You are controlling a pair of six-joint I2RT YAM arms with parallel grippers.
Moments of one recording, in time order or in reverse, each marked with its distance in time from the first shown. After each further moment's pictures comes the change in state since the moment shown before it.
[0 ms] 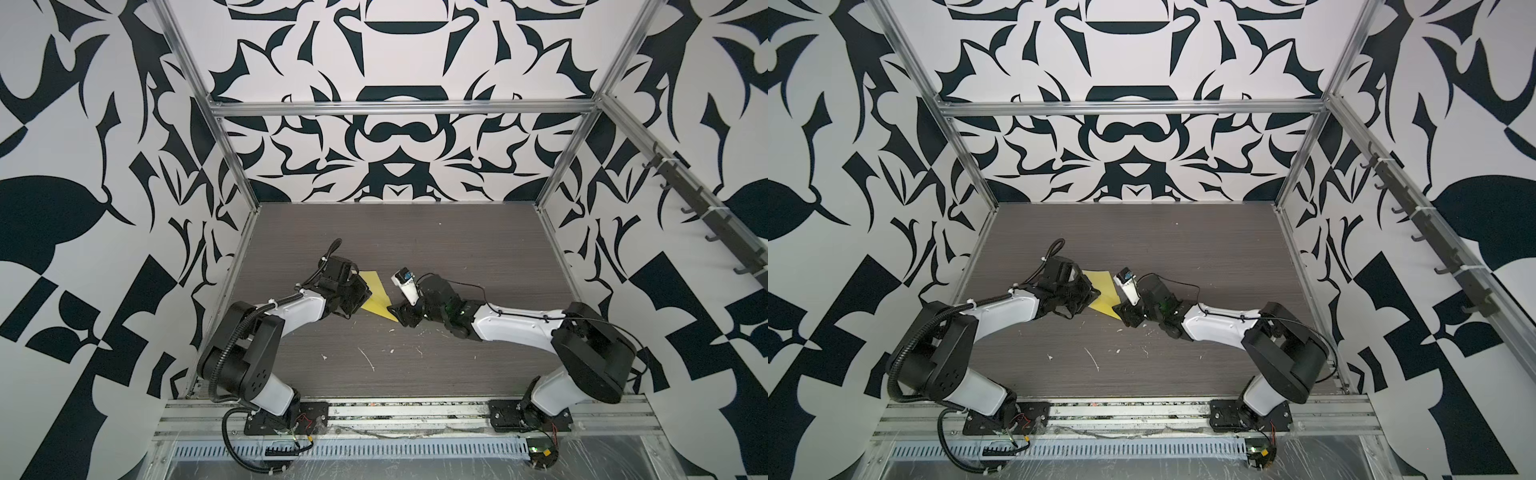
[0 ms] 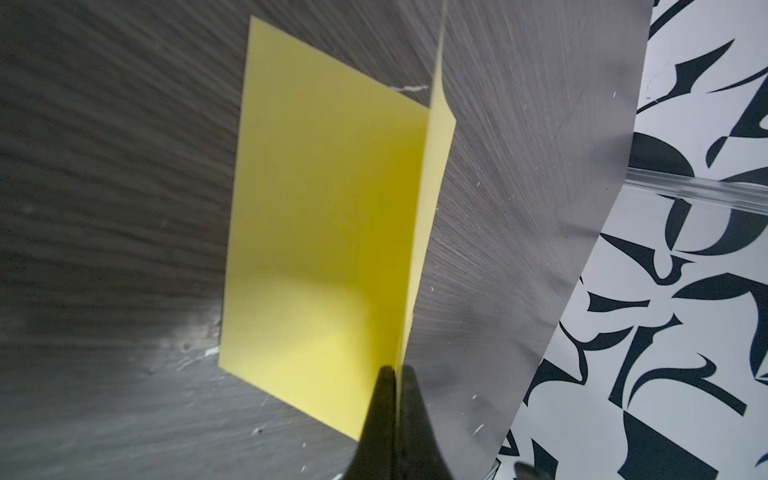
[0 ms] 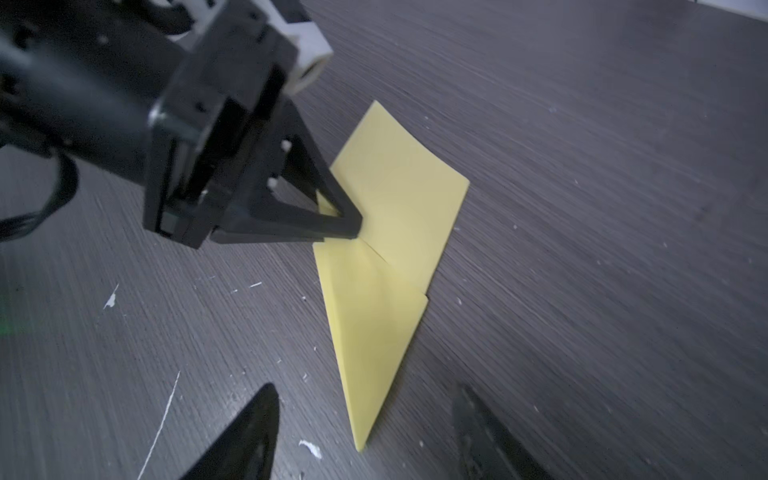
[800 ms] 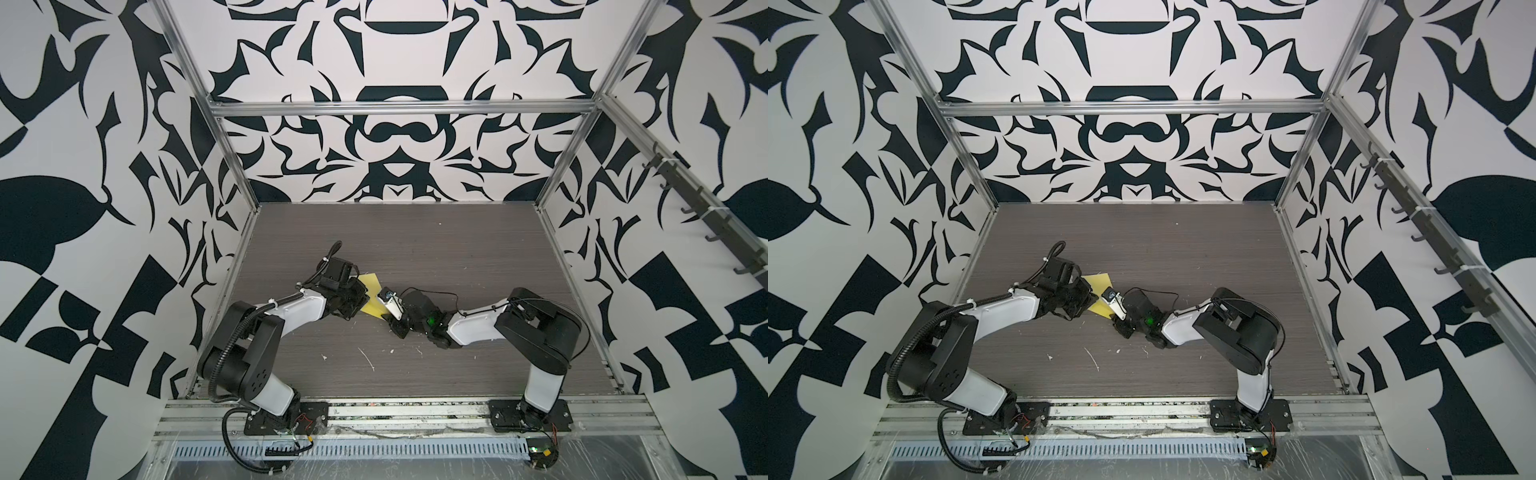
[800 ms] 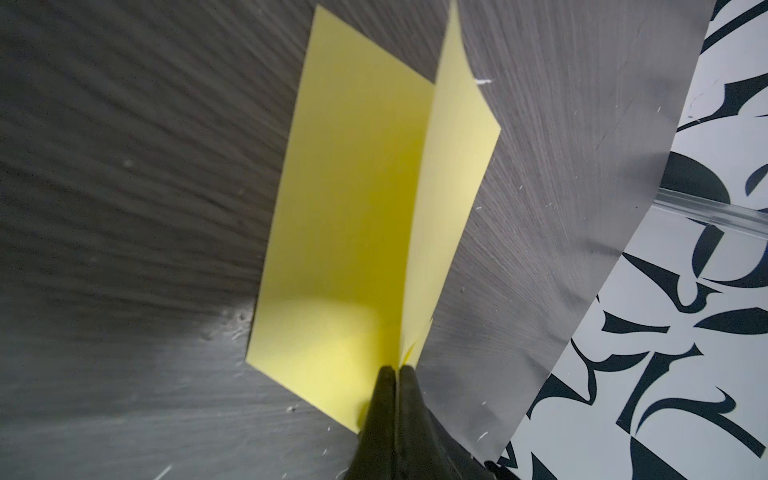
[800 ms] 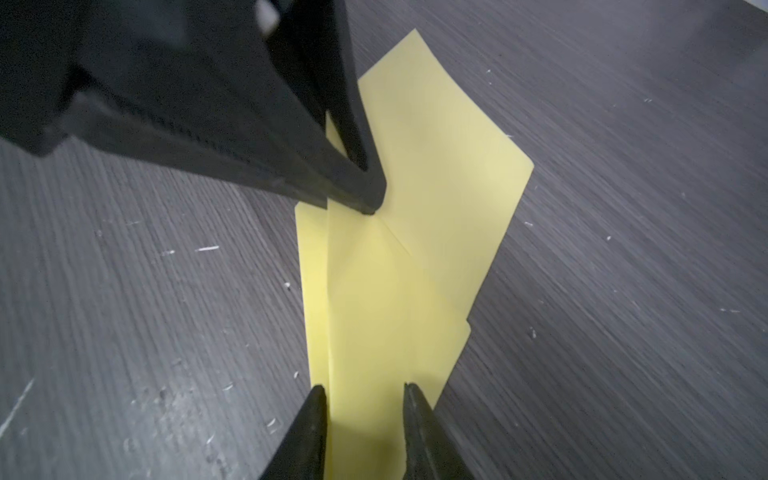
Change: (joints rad) left arm -0.003 0.001 0.005 -0.070 -0.015 -0.043; right arm 0.073 0.272 0.005 0.232 0.086 -0.159
